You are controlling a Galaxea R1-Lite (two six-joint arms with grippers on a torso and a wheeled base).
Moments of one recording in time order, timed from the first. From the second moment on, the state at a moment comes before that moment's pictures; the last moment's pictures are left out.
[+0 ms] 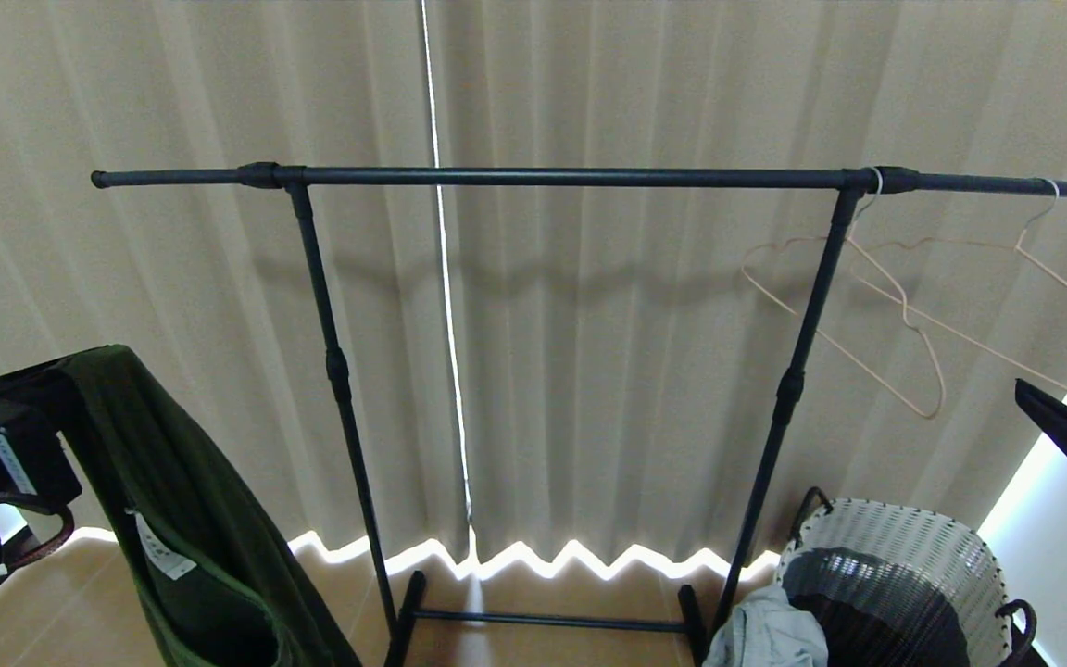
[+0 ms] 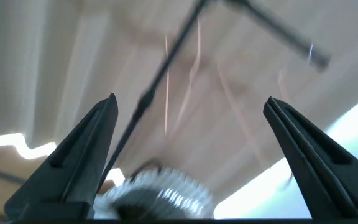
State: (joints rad) left arm -0.22 1.02 -0.53 -0.41 0.07 0.10; right arm 0.03 1.01 -0.46 -0.48 -0.05 -0.42
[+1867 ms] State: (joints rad) left arm -0.22 1.04 -0.53 -0.41 0.07 0.12; right arm -0.18 1.05 -0.52 -0.37 -0.06 -0.32
